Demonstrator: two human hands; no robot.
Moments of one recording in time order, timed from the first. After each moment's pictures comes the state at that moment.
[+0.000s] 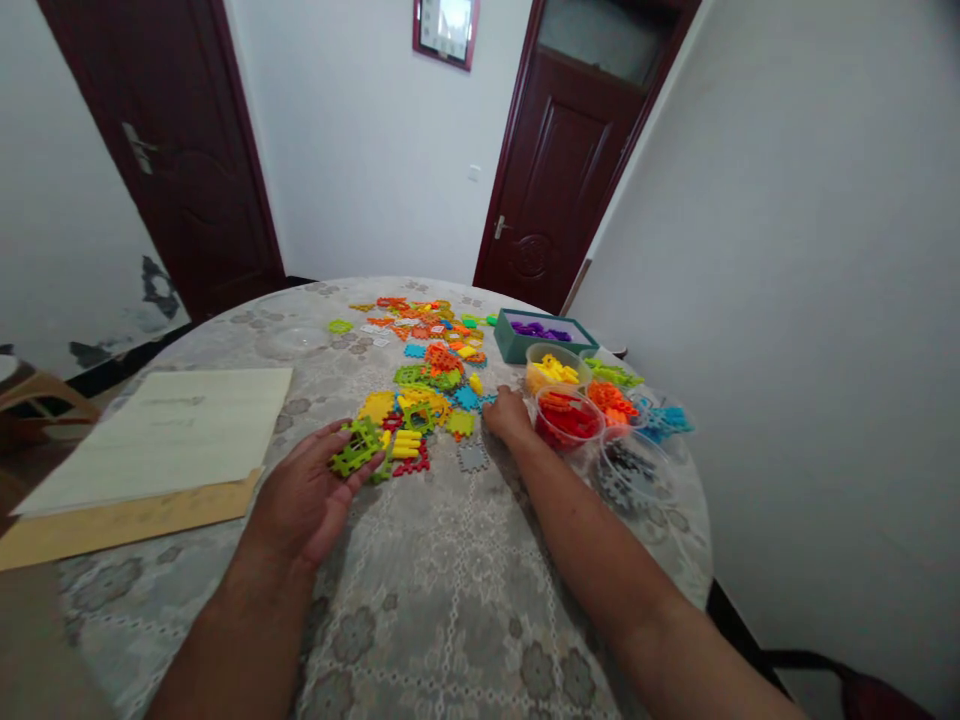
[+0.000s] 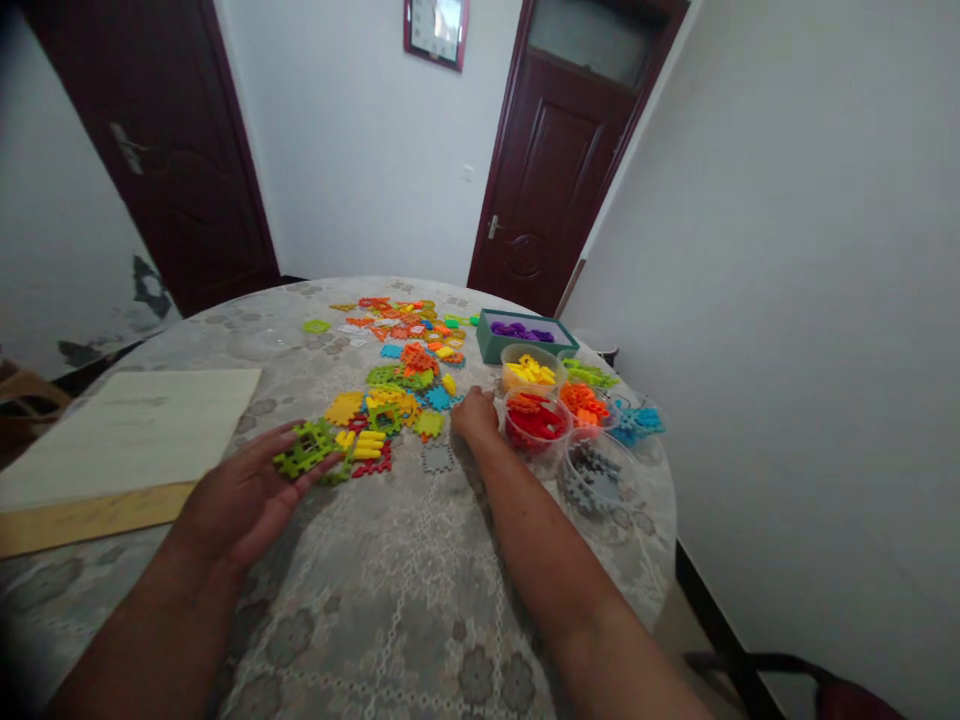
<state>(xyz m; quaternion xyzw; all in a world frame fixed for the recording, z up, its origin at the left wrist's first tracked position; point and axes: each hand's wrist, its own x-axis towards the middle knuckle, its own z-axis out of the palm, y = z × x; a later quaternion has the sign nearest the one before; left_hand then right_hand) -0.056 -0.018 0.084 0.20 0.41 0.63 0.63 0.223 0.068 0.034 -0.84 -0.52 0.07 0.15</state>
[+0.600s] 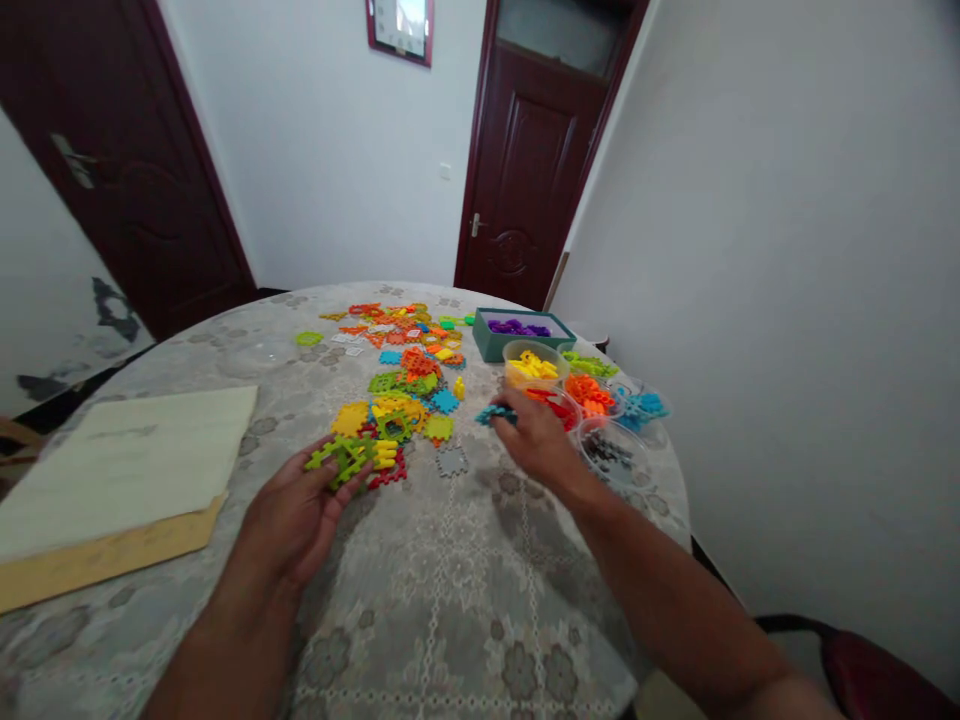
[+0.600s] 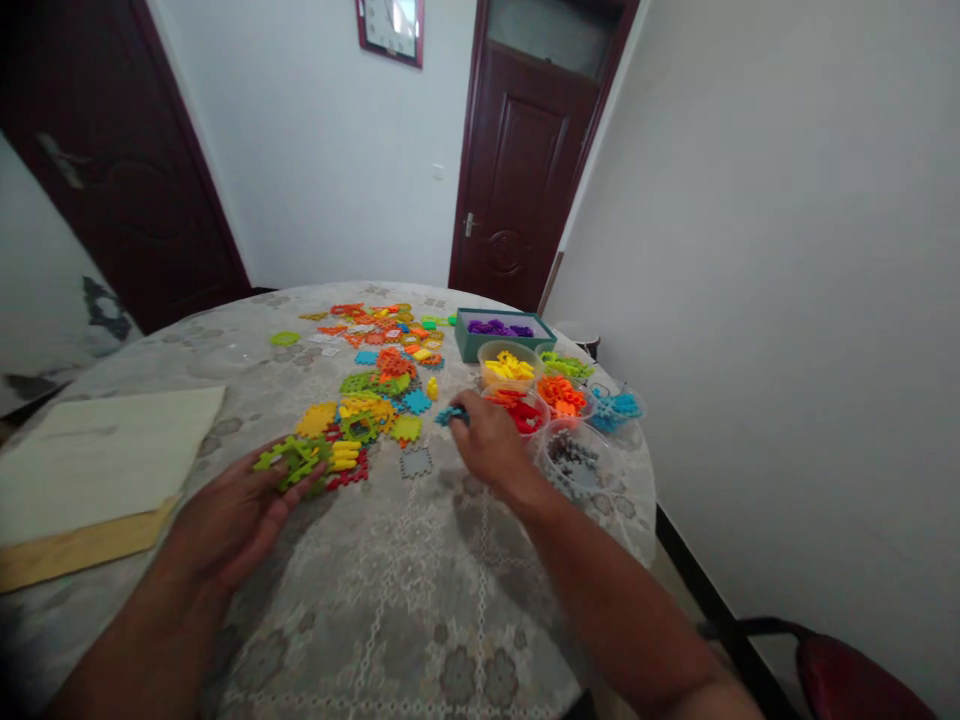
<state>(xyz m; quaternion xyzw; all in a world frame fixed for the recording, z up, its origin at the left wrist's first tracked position) -0.042 -0.017 0.071 0.25 0.43 0.59 0.64 0.243 -0.053 0.108 -0.67 -0.68 0.04 0.30</state>
